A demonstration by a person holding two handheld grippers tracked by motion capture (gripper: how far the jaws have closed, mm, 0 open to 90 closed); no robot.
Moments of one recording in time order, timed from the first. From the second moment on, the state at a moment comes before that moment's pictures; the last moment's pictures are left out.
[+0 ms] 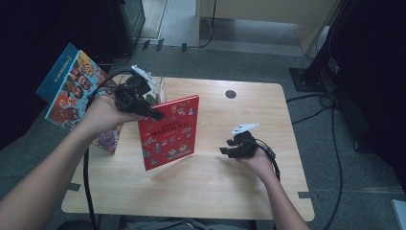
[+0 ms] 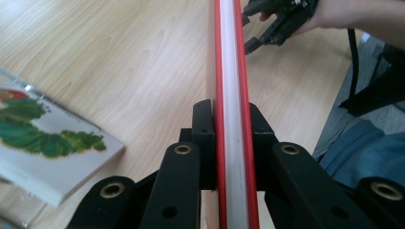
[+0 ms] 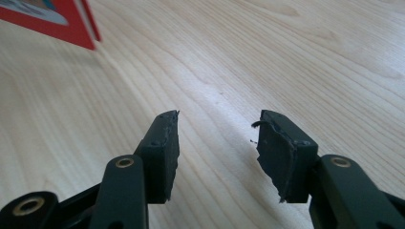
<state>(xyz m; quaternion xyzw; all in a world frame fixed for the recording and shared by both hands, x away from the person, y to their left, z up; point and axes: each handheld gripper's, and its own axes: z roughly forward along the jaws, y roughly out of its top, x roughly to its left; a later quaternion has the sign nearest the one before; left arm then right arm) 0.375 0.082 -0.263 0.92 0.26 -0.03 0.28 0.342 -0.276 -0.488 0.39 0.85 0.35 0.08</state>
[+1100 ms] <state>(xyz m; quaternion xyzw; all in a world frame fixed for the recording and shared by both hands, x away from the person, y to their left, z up) 0.356 0.223 -0.254 0.85 0.43 0.01 0.29 0.342 -0.279 -0.522 0.40 0.82 0.37 0.17</state>
